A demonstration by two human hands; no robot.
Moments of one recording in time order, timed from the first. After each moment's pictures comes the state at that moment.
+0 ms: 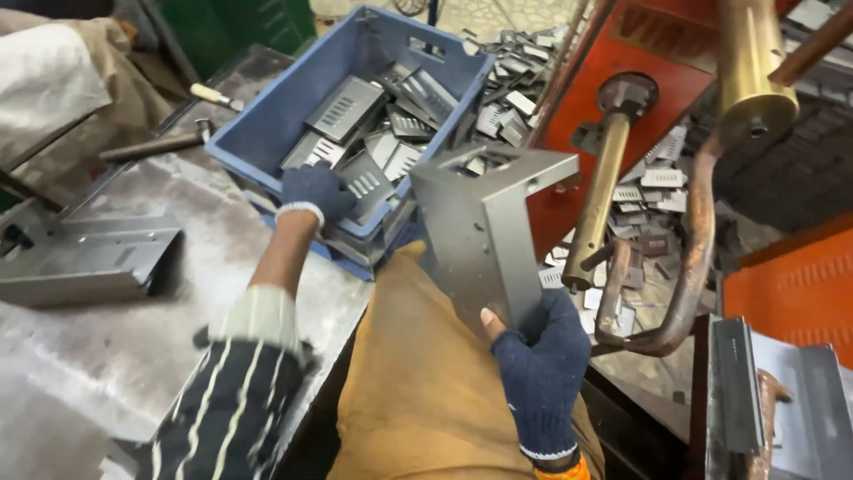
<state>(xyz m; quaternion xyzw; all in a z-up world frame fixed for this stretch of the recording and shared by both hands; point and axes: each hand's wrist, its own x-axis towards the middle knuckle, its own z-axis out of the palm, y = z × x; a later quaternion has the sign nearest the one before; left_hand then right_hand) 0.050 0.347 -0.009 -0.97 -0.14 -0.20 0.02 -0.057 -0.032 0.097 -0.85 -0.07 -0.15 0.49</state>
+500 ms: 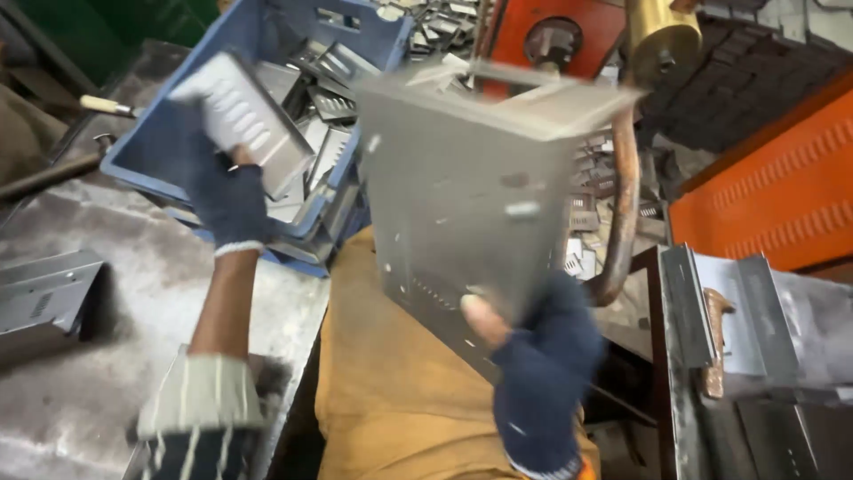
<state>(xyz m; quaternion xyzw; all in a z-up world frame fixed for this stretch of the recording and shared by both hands) 0.032 0.318 0.003 -0.82 -0.02 -0.51 -0.27 -0.085 -0.047 0.139 -0.77 -0.02 -0.09 0.64</state>
